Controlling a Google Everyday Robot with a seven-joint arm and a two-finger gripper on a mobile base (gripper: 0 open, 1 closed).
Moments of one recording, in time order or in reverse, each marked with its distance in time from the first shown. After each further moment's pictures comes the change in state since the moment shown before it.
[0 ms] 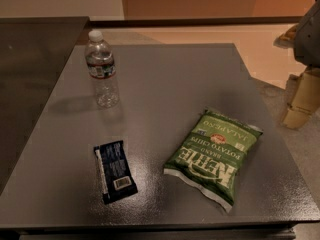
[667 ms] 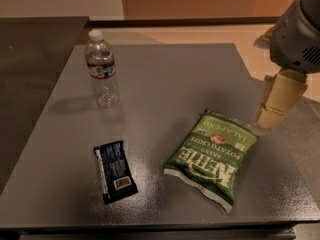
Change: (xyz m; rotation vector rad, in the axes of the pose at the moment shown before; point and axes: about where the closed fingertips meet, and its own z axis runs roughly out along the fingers) arm -0.037 0.007 0.009 -0.003 -0.056 -0.006
